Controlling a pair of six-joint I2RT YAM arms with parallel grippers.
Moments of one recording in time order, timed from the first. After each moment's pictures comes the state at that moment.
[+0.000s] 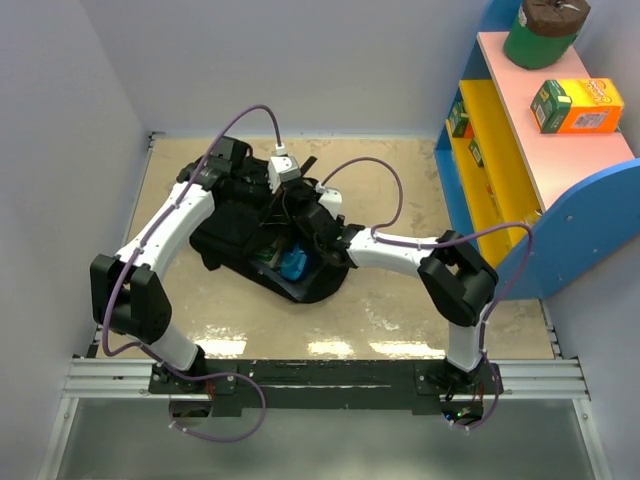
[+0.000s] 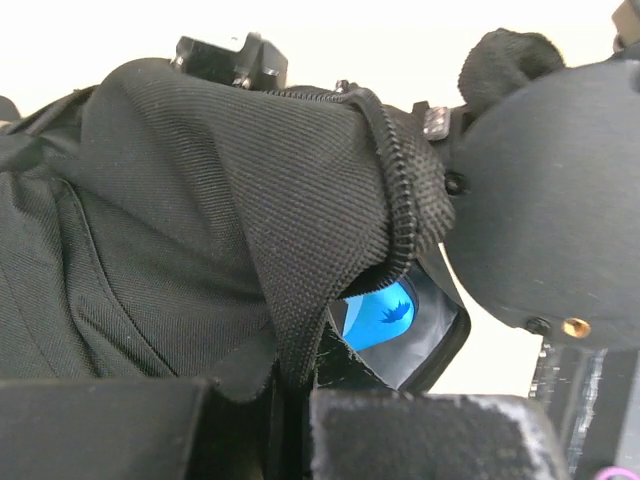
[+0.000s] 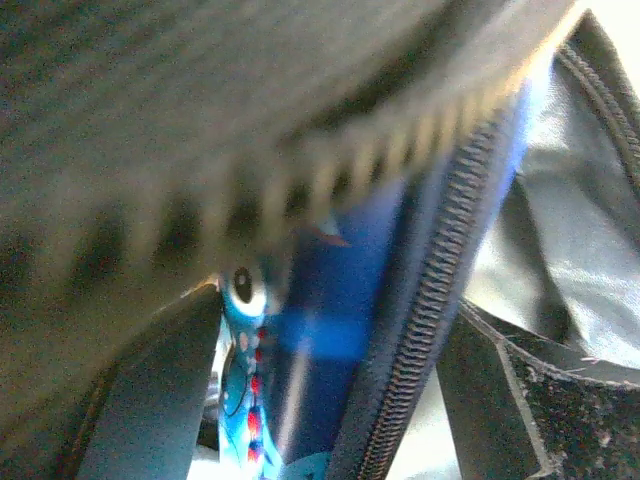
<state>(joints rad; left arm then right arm) -0.31 1.59 1.43 -0.80 0.78 0.55 0.88 1.91 1.27 -0.12 0.41 0.84</state>
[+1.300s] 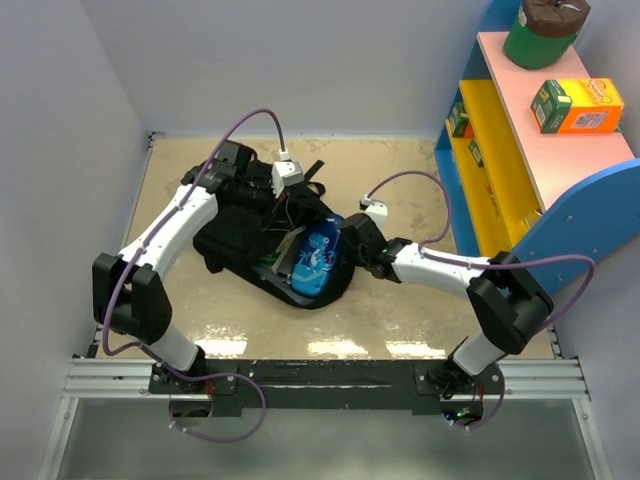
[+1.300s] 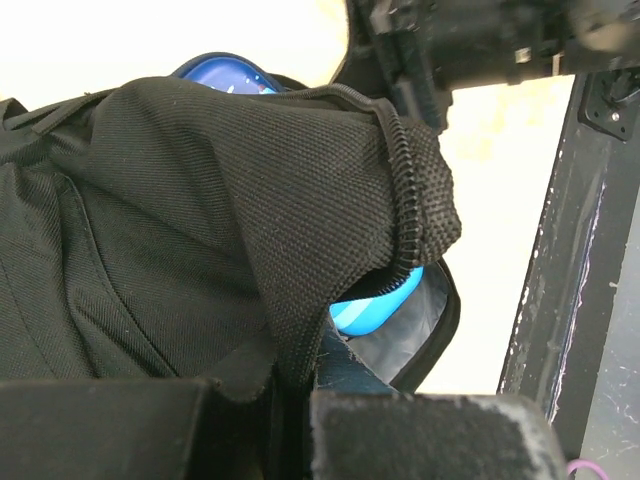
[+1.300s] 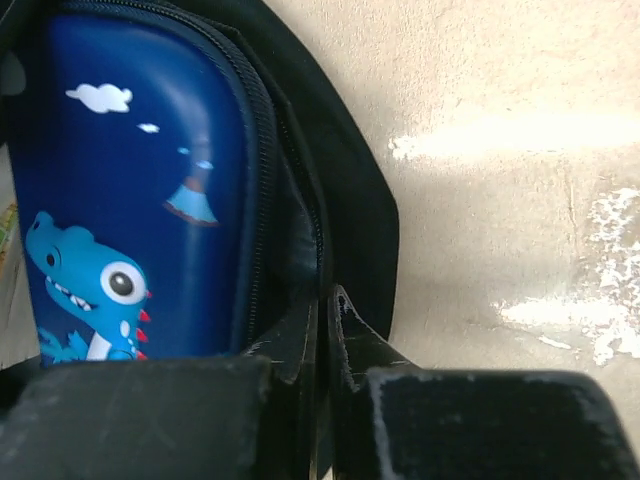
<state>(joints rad) -0.34 1.59 1.40 -0.81 0.80 0.51 0.77 1.58 0.89 -0.15 0.40 0.81</state>
